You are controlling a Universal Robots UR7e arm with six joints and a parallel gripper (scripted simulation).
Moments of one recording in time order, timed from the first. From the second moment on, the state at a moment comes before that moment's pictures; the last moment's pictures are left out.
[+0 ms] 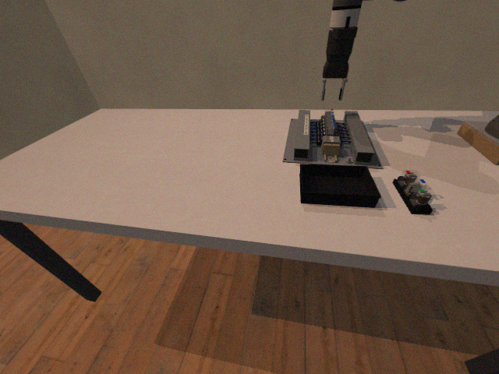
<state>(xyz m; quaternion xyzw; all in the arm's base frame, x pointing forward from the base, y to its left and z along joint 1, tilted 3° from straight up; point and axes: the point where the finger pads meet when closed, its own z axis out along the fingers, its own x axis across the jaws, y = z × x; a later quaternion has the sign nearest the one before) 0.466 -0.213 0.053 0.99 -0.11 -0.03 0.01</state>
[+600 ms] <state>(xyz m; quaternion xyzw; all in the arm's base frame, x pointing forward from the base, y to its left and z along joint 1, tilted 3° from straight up) 0.467 -0.214 0.052 0.99 -0.11 -0.03 0.01</state>
